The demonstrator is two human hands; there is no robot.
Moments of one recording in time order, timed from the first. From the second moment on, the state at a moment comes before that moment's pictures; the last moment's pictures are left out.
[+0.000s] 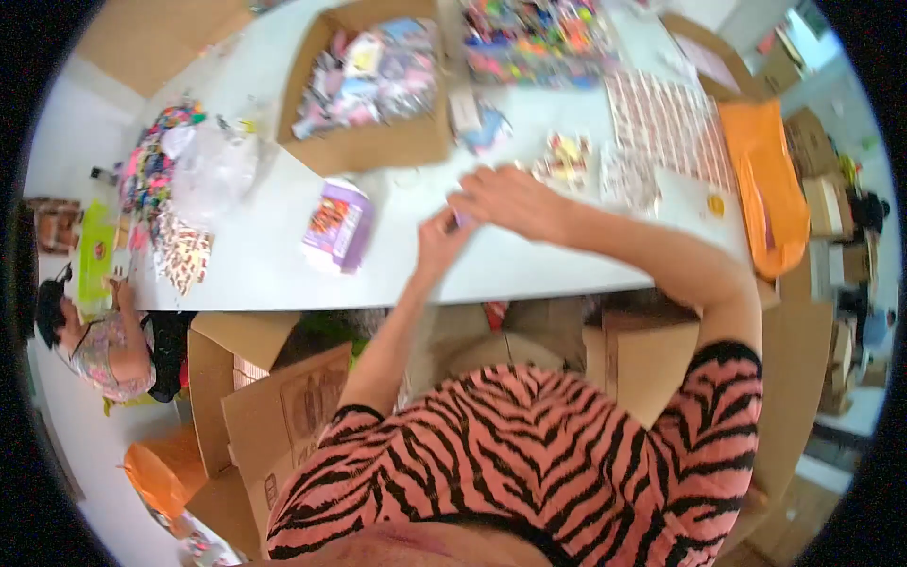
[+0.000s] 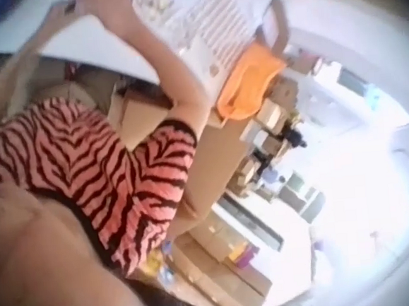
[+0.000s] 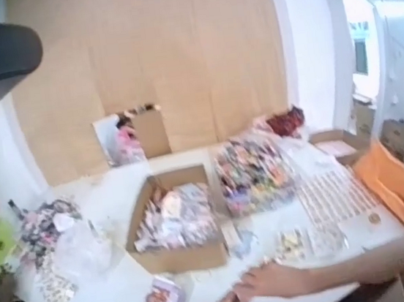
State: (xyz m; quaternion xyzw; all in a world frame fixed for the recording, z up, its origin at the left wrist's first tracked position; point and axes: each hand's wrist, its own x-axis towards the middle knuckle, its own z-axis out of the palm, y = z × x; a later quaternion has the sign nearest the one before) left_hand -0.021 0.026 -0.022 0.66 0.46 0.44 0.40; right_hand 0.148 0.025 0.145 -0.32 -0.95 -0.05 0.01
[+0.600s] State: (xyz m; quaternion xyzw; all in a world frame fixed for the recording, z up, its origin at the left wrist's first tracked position) left_hand -0.014 0.023 -0.011 0.65 0.41 0.48 0.42; right_hand 0.142 0.027 0.128 -0.37 -0.93 -0.03 -0.02
